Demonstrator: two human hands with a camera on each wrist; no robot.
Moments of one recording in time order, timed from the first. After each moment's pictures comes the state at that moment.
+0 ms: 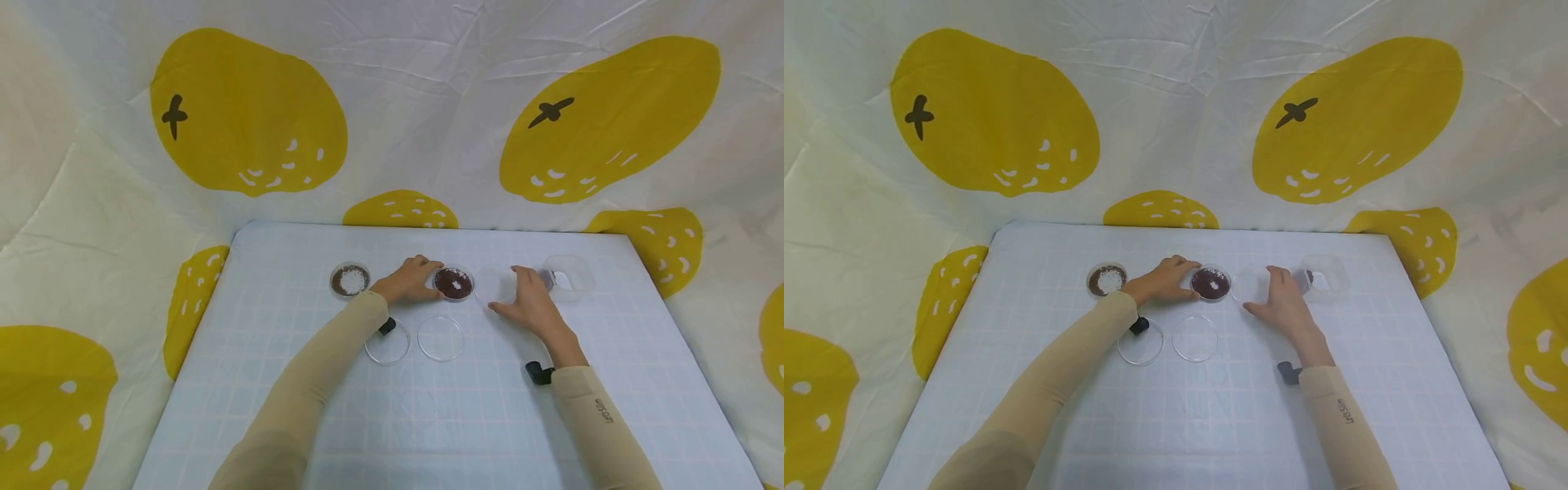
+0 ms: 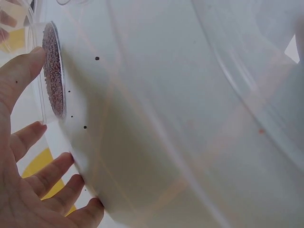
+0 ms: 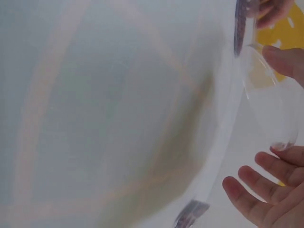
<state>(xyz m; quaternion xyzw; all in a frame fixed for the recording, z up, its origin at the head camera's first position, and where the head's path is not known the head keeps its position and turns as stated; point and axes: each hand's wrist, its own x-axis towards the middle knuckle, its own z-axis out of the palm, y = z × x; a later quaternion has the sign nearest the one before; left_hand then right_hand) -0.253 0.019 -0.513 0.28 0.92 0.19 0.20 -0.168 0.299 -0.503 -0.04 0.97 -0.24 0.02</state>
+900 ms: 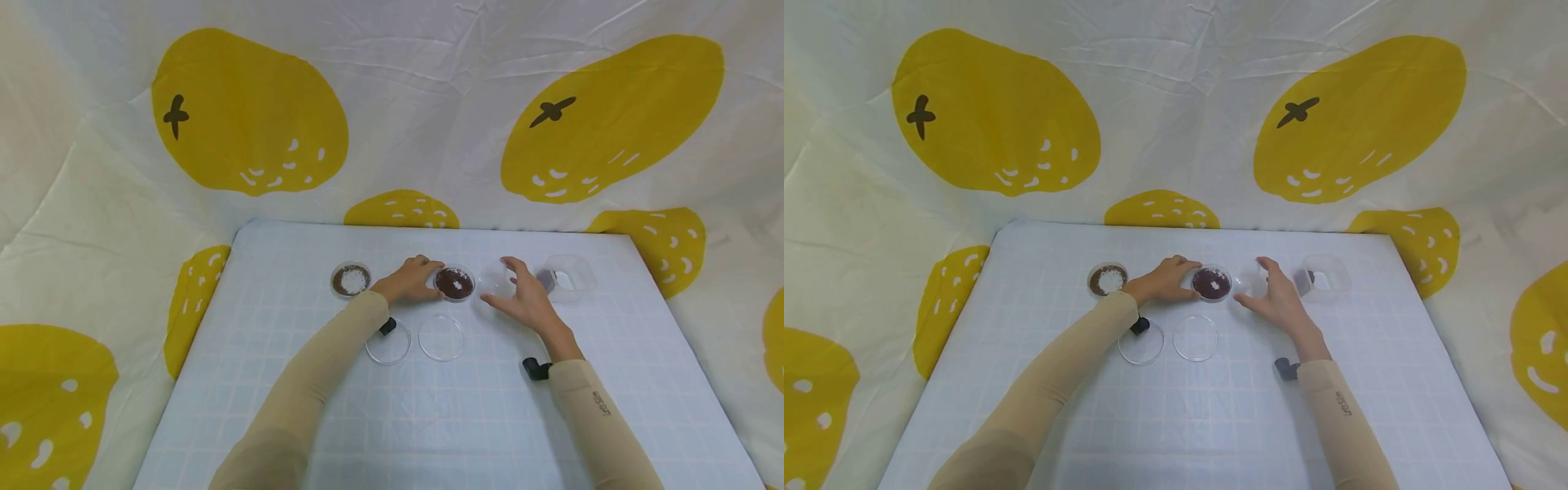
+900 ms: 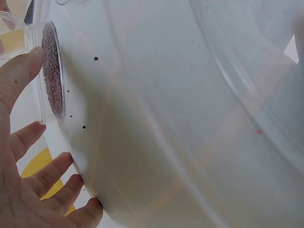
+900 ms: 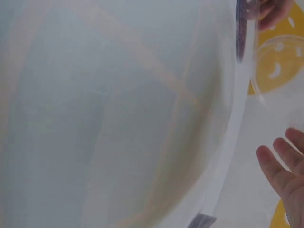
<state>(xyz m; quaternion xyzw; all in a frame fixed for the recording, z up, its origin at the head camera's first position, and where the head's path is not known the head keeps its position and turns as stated) -0.255 0.019 -0.515 0.28 0.92 0.19 0.20 -0.174 0.290 -0.502 -0.05 0.94 -0.35 -0.01</state>
